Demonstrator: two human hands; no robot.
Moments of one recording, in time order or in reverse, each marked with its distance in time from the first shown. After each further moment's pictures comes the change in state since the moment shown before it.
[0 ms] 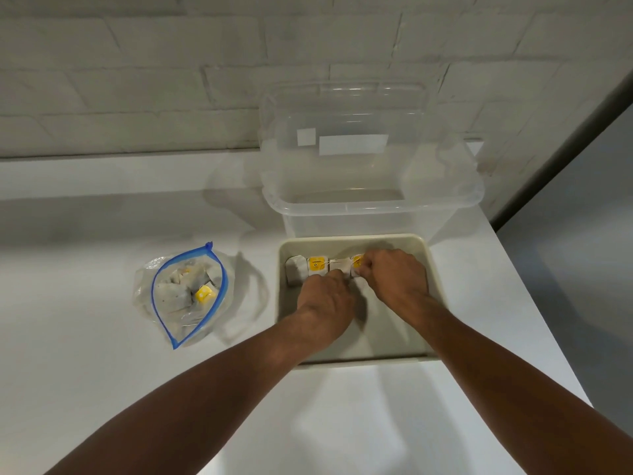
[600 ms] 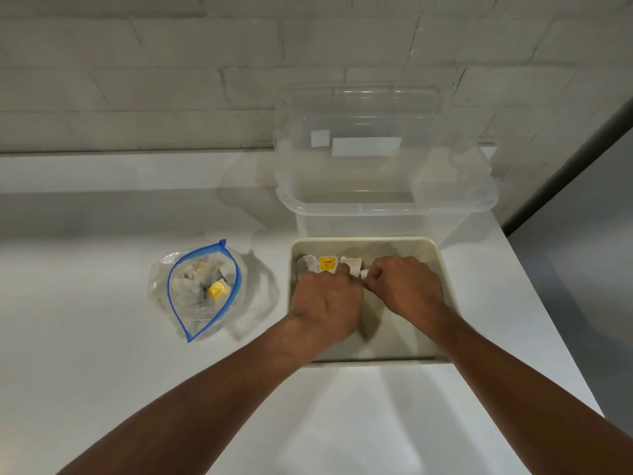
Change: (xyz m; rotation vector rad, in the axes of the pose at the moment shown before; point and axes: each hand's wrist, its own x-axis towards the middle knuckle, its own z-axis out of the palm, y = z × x) left_hand -0.038 -0.018 -0.027 -0.254 0.158 -0.143; right_hand -0.017 -0.006 -0.009 0.061 -0.045 0.031
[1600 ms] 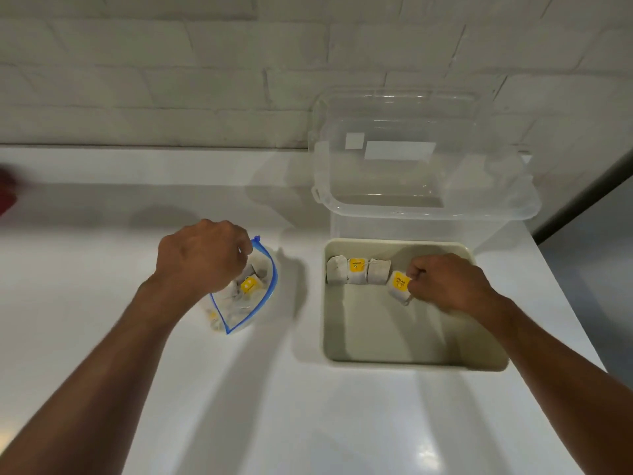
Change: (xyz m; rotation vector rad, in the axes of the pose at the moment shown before) left_hand -0.060 -0.187 -0.014 -0.200 -0.037 -0.564; right_hand 0.015 0.015 -0.020 -0.039 -0.169 -0.045
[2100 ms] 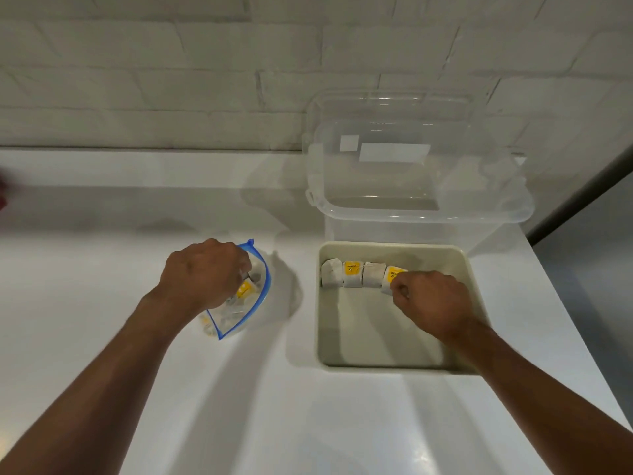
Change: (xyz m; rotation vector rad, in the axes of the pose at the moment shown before) left_hand 0.004 0.002 0.025 0.133 -0.147 0.102; right_hand -0.017 -0.012 0.033 -0.121 0.199 -0.076
